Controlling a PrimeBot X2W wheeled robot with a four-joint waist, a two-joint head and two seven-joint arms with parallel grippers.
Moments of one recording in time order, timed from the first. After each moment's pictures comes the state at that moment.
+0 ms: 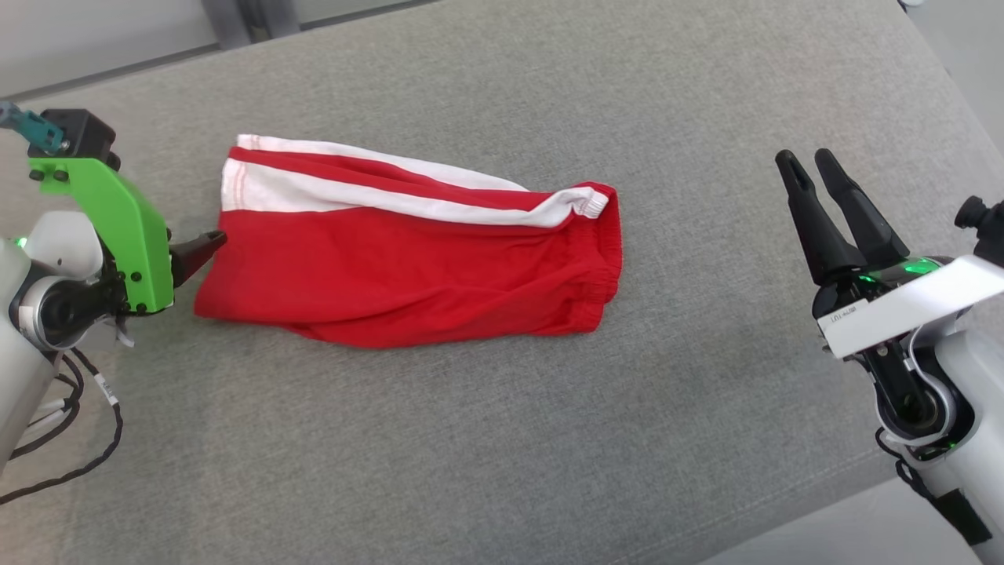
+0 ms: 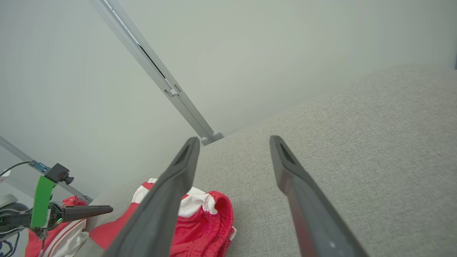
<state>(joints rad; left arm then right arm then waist) -1.01 0.67 -1.01 0.63 -1.30 -0.09 0.55 -0.45 -0.54 0.46 0.10 1.13 0.13 -0.26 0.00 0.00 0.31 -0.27</state>
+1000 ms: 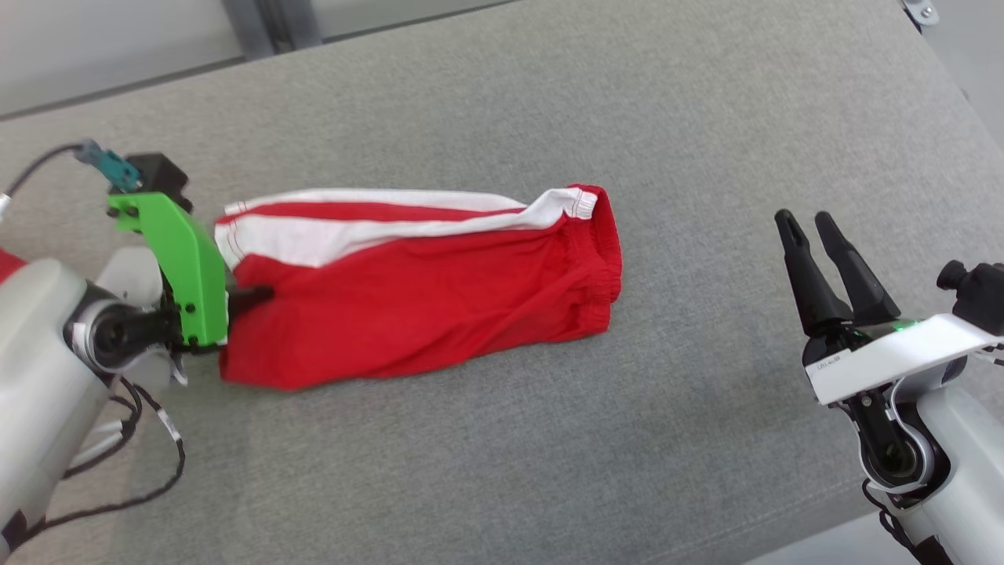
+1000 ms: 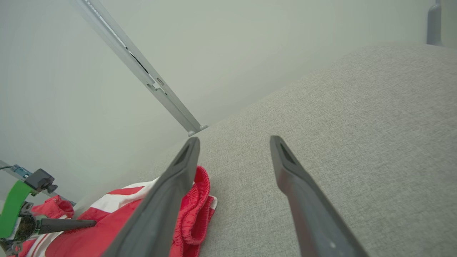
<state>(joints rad) -0.96 0.62 -1.02 0.62 -1.42 -0.13 0.67 -0.32 -0.43 0.36 0.14 1.01 0.13 -0.26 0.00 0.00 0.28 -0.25</state>
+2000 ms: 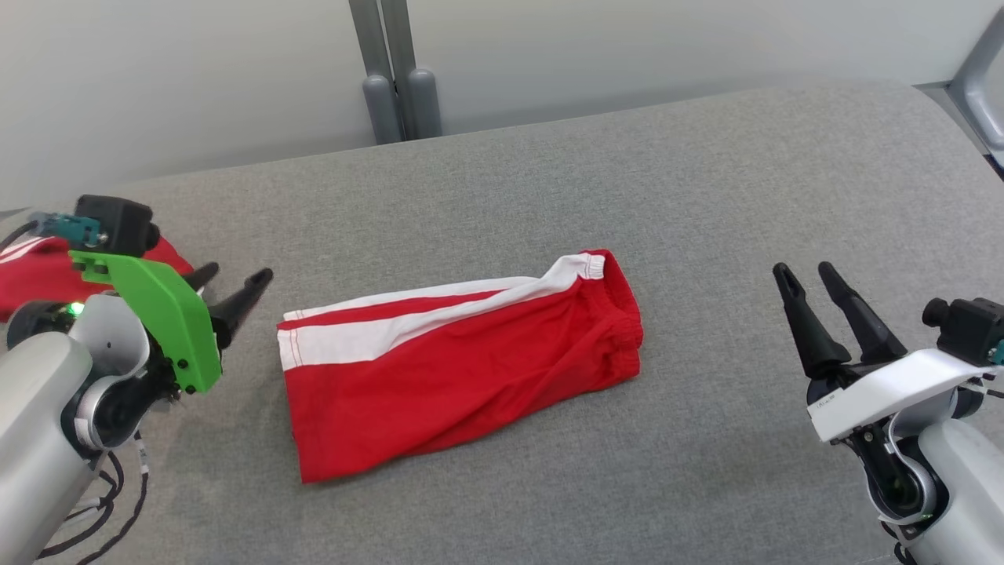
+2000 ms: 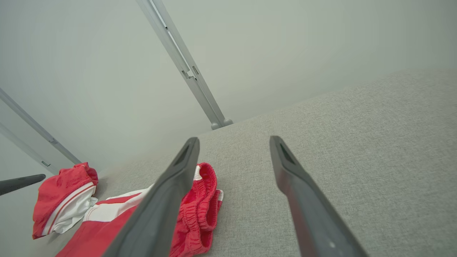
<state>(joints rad) -0.78 0.73 -0.98 0.36 -1.28 -0.02 0.29 -0.27 -0.45 0.37 0.23 0.91 0.13 -0.24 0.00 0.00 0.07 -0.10</state>
